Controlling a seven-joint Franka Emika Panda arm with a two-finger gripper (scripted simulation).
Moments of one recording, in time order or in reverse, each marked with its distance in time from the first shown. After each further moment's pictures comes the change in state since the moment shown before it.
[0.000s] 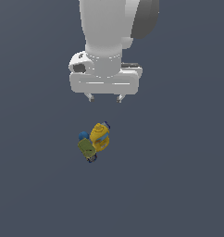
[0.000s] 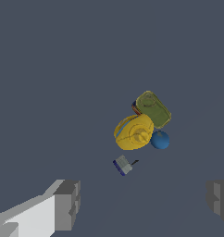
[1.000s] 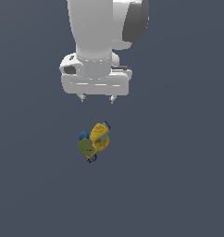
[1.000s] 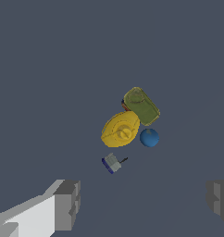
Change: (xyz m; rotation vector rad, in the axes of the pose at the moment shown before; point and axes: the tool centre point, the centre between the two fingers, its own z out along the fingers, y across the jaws) arm -0.005 0.028 0.008 -0.022 -0.014 -0.005
